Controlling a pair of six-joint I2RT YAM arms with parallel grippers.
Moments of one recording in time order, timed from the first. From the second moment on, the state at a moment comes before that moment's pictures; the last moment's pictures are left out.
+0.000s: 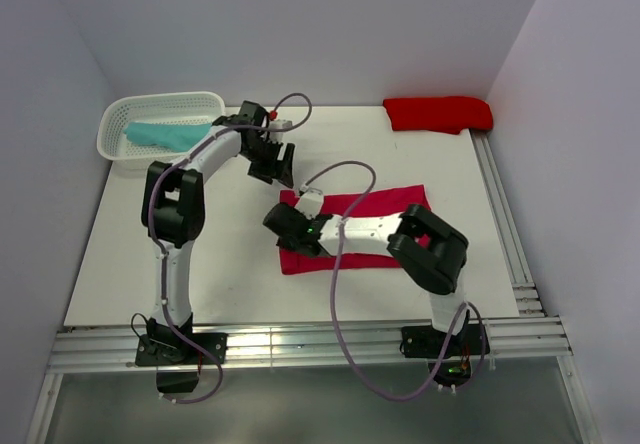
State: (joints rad) left arm -0.34 2.18 1.81 -0.79 0.42 -0.01; right arm 1.04 1.94 1.23 -0.30 0.47 1.16
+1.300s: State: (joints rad) left arm -0.39 2.08 1.50 -0.62 0.41 -0.04; right arm 0.96 1.87 0.95 0.21 0.24 1.38
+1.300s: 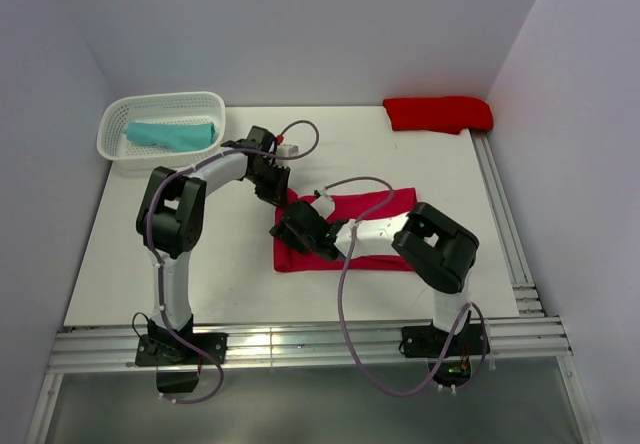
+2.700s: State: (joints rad) left arm -0.48 2.12 1.63 -0.76 0.21 -0.04; right arm 1.12 2.15 1.62 -0.70 0.67 1.11
